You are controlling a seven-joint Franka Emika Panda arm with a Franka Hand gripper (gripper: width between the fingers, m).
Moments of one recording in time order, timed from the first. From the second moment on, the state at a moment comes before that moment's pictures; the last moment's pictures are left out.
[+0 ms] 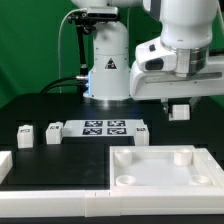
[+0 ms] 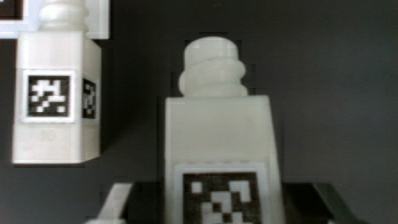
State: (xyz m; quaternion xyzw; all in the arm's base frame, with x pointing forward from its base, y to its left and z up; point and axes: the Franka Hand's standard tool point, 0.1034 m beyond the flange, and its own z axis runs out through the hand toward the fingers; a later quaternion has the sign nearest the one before) arm 0.444 0.124 0.082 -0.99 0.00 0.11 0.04
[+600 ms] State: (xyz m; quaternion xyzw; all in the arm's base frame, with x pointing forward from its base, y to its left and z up) arm 0.470 0.123 0.092 -0.99 -0.02 -0.16 0.05
